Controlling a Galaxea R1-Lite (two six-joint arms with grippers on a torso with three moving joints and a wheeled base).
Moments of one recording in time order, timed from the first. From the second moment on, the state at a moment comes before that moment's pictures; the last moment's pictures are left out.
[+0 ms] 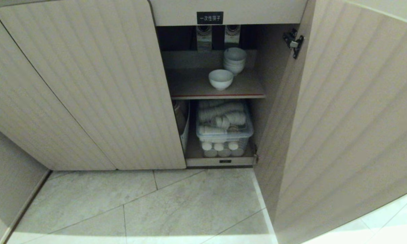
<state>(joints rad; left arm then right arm) 0.00 0.00 0.00 0.00 -0.01 -0.01 0.00 0.00 0.00 0.00 -0.03 0.06</state>
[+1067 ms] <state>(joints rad) 0.00 0.00 0.00 0.00 -0.01 -0.01 0.00 0.00 0.00 -0.01 -0.03 0.06</state>
